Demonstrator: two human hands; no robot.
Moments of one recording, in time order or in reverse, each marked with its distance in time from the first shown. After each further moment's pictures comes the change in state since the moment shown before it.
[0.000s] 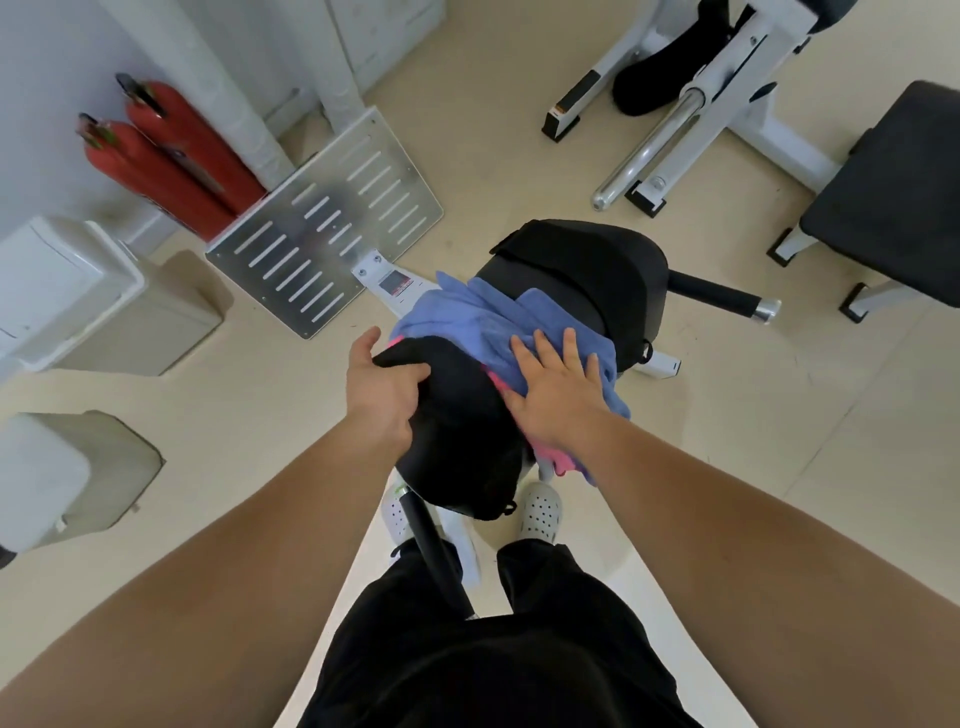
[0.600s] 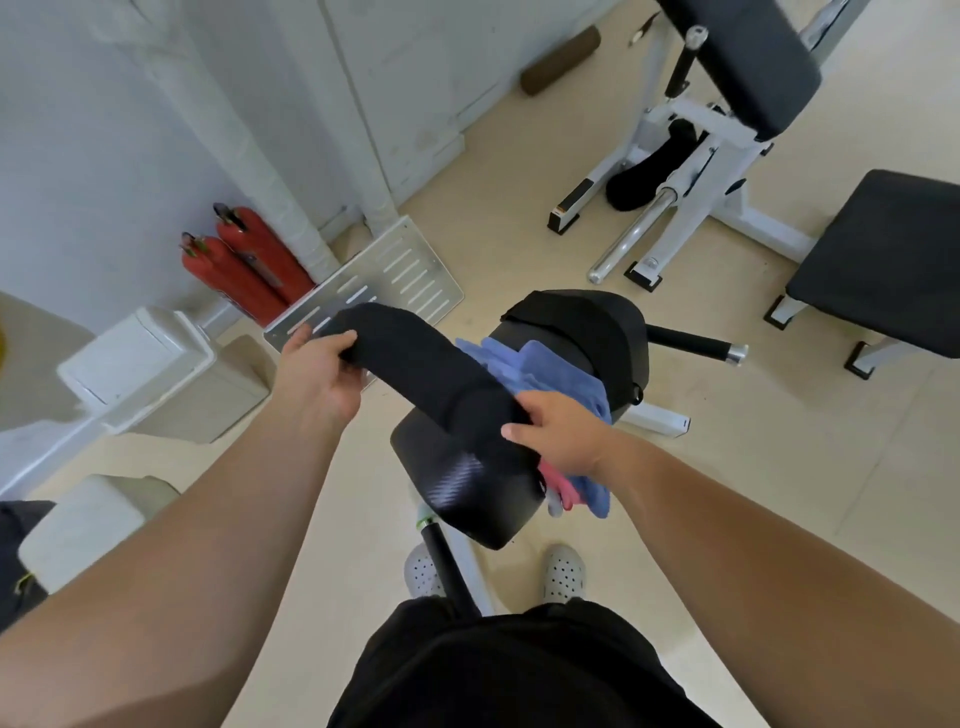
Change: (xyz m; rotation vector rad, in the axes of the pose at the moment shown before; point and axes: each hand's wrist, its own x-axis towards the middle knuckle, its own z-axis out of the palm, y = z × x) left_hand -0.043 0.096 -0.064 -0.529 -0.023 0.104; right_hand -0.093 -0.010 -0.057 0.673 -0.037 -0.241
